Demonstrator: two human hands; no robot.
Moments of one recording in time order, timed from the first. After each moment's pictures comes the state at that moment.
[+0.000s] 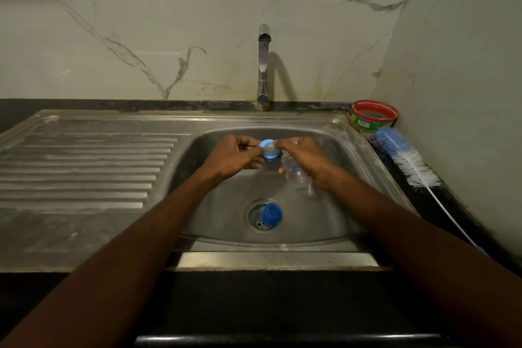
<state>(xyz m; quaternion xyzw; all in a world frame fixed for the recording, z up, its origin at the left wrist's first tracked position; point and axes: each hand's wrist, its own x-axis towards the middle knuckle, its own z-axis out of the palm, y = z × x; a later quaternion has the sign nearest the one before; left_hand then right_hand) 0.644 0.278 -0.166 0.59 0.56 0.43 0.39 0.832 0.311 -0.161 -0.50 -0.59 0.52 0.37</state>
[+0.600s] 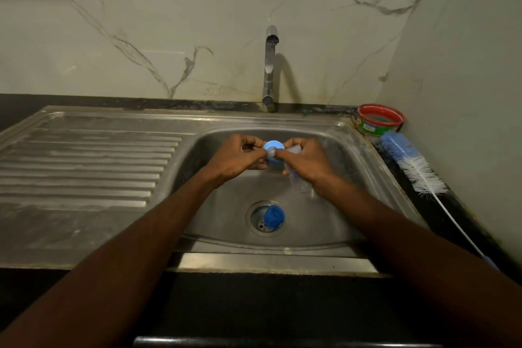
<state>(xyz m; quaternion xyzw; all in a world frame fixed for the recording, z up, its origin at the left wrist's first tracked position) 0.641 0.280 -0.167 0.62 0.54 0.43 0.39 0.824 0.305 -0.164 -0.52 -0.63 0.42 0.39</state>
